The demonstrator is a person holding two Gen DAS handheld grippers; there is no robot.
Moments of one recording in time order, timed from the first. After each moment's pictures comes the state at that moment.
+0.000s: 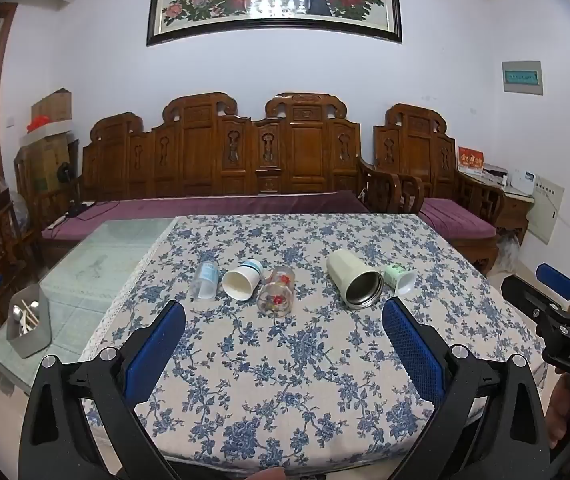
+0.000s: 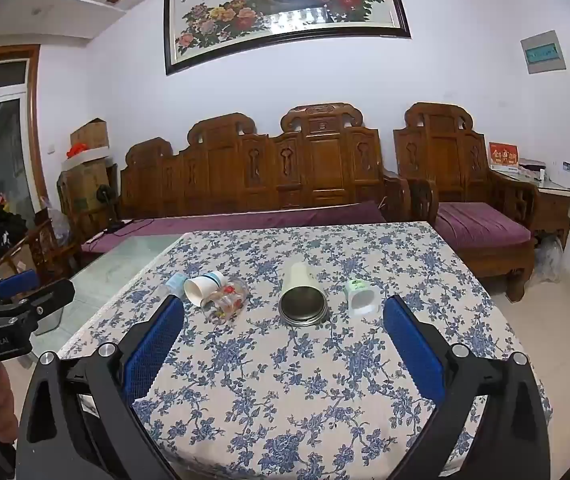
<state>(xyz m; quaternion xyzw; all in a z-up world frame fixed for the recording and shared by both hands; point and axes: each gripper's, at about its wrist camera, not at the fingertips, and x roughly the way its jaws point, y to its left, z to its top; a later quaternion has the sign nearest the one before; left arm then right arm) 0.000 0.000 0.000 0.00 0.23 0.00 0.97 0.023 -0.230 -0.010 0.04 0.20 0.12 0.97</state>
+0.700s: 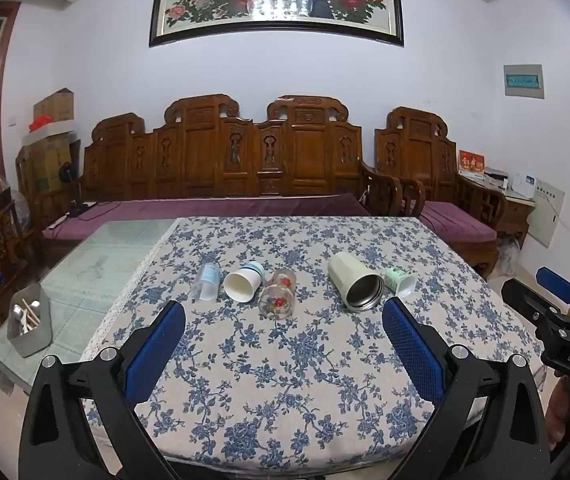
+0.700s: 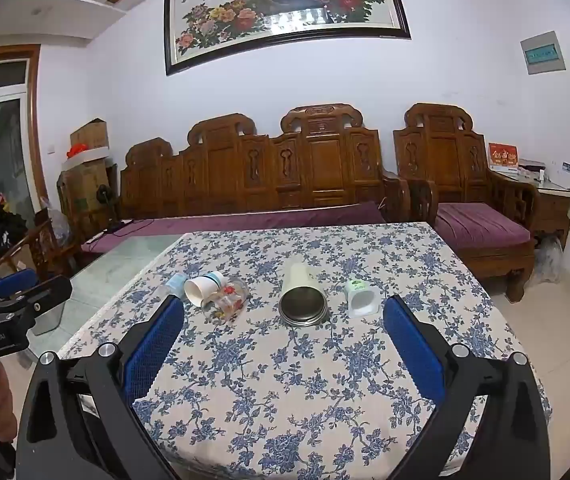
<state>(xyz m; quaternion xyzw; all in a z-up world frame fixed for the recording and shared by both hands) 0.003 0.001 0.004 0.00 0.23 0.00 0.97 0.022 -0.230 -0.009 0.04 0.20 0.12 0.97</state>
